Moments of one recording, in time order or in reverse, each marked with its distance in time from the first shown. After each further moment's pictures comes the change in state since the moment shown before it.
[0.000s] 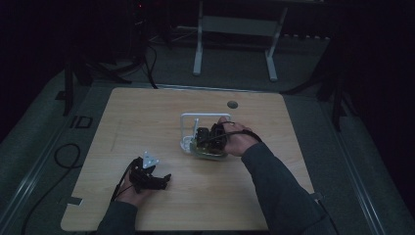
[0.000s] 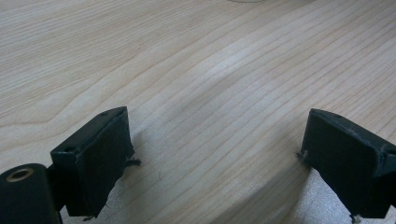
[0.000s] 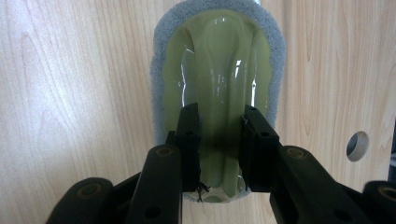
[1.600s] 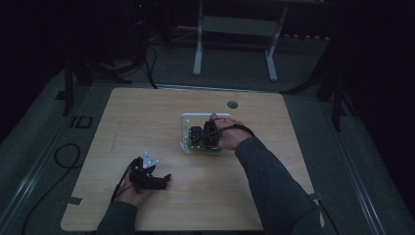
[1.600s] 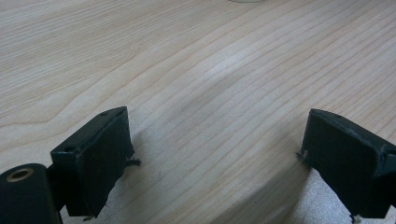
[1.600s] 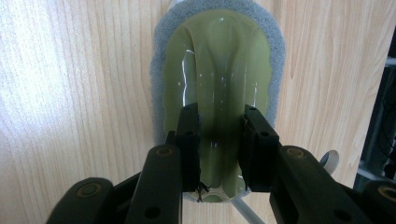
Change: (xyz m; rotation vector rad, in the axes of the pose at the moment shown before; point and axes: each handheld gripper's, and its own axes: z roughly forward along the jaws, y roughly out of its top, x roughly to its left) left arm 0.000 0.000 0.000 -0.001 0.000 -0.001; right arm -0.011 0.019 0.021 0.045 -0.052 -0.111
